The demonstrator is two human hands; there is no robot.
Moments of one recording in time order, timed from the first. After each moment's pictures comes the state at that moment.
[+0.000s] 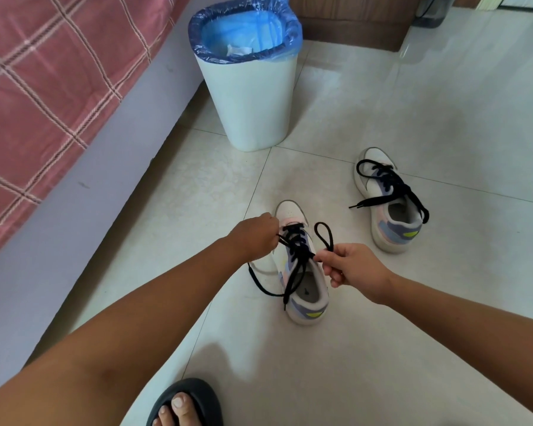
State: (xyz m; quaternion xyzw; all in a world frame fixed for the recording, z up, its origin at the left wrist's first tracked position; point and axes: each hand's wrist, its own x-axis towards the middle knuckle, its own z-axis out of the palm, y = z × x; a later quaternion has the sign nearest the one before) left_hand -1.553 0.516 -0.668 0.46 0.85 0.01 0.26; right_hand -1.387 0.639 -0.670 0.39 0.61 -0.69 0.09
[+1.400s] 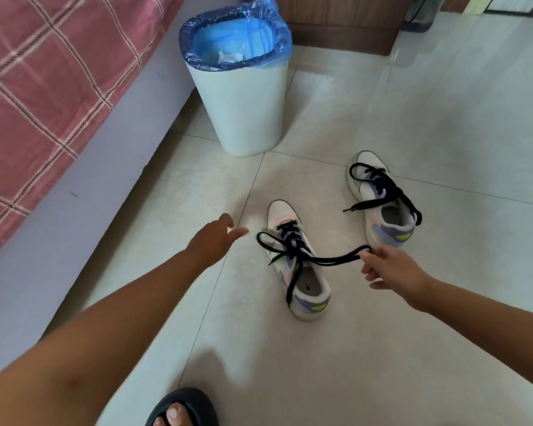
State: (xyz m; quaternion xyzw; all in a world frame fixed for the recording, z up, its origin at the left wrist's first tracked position) left_hand -1.590 0.473 -0.681 0.27 0.91 0.13 0.27; right_hand -1.346 0.686 -0.674 0.50 0.63 -0.59 0.07
